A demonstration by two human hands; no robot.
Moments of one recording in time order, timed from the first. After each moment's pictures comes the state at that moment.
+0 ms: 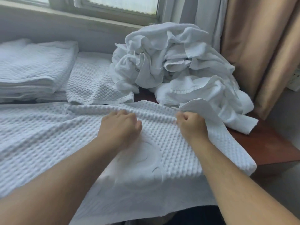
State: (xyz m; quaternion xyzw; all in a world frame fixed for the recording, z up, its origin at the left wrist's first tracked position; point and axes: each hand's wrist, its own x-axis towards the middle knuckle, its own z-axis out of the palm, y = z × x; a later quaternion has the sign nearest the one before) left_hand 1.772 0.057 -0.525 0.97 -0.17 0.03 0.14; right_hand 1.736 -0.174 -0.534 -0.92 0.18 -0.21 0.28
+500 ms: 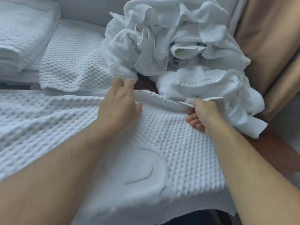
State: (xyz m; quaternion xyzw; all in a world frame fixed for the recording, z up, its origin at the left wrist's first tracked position) left_hand 1.835 0.034 -0.545 0.93 -0.15 0.10 0.31; right_hand 1.792 -0.209 -0.516 -0.78 0.40 -0.05 0.48
